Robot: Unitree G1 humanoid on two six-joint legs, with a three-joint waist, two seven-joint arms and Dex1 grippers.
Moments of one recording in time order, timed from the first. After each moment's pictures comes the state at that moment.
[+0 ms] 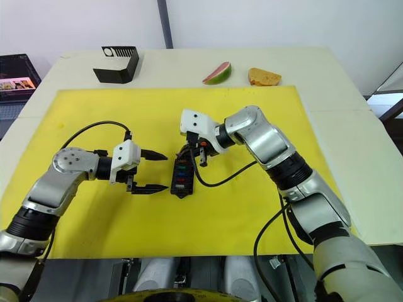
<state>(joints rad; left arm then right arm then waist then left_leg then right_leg) -0.40 0.72 -0.18 -0.04 -0.28 0.21 -1.23 -0.93 -0.49 0.48 0.08 0.16 0.65 1.18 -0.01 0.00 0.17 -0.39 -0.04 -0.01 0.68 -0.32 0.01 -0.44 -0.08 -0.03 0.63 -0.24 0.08</state>
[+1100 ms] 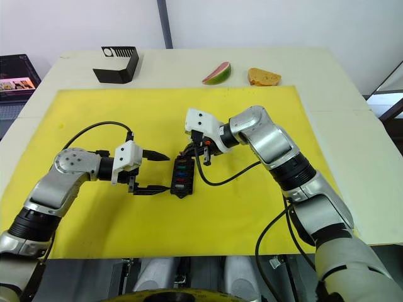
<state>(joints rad) -0.39 0.72 -0.18 -0.06 -0.28 0.21 -1.22 -0.93 -0.50 0.46 0.09 0.16 0.65 1.19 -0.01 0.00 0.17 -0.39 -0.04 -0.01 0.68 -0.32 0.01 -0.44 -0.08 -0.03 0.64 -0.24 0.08</state>
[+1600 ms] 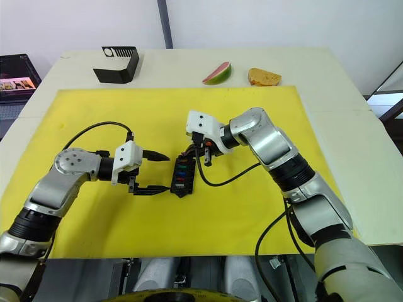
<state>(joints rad) -0.39 0.72 -0.18 -0.06 -0.28 0.22 -1.22 -0.92 -0.49 0.46 0.11 0.12 0.63 1.20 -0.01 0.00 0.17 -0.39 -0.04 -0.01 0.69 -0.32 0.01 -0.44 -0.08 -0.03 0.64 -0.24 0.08</state>
